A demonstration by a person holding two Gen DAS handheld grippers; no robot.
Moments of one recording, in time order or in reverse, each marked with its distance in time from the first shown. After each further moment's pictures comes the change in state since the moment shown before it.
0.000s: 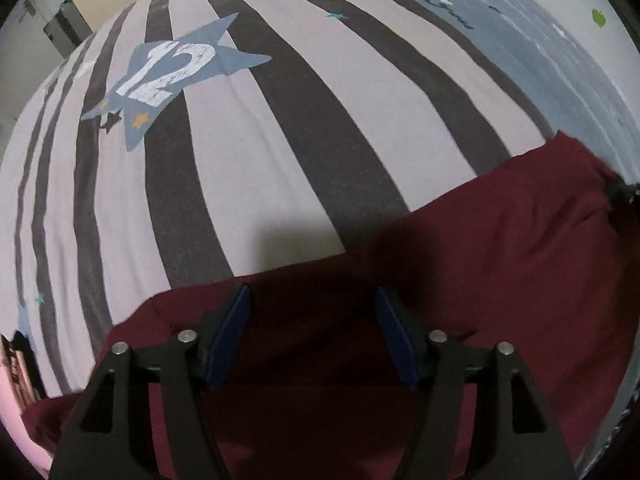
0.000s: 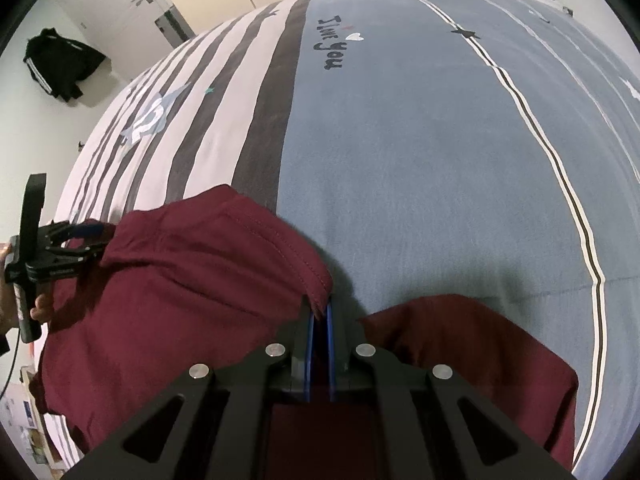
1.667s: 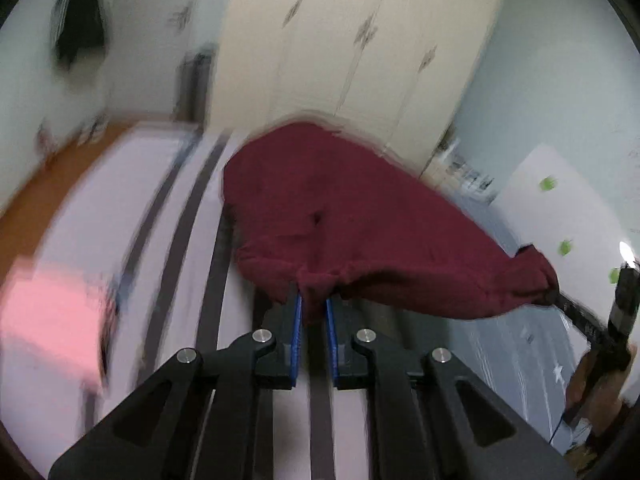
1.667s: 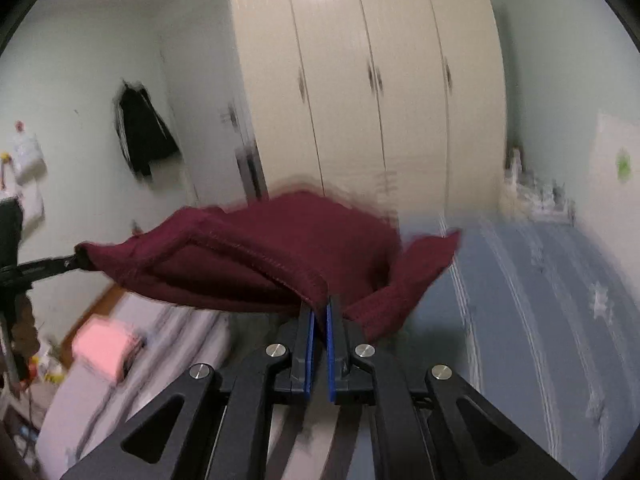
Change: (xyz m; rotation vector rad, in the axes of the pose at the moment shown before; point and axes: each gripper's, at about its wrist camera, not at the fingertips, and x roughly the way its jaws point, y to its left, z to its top) left arm -0.234 0.083 -0.092 -0.499 -0.465 -0.075; right arm -0.244 0.150 0.010 -0.164 -0.455 0.031
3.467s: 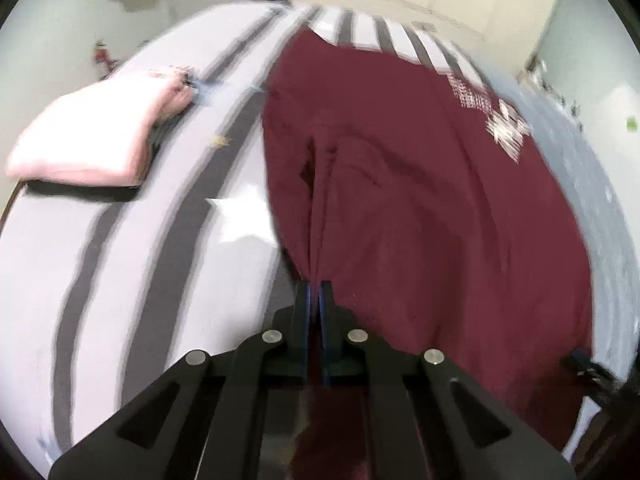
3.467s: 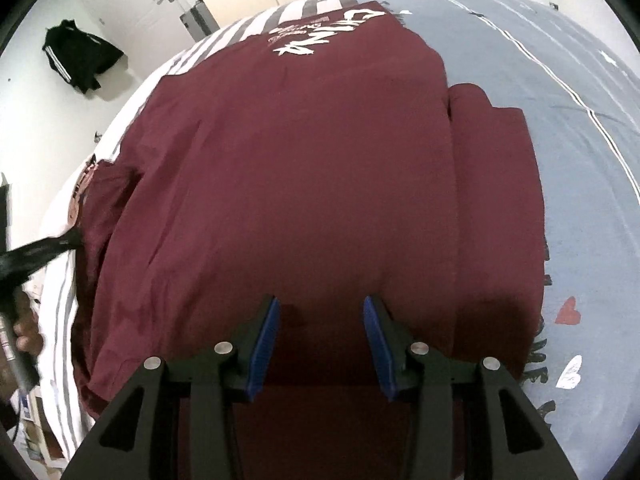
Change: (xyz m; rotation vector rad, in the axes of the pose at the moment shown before) left arm 0.069 0.150 -0.152 -0.083 0.129 0.248; right arm 0.129 0.033 -0.262 0.182 0.399 -0.043
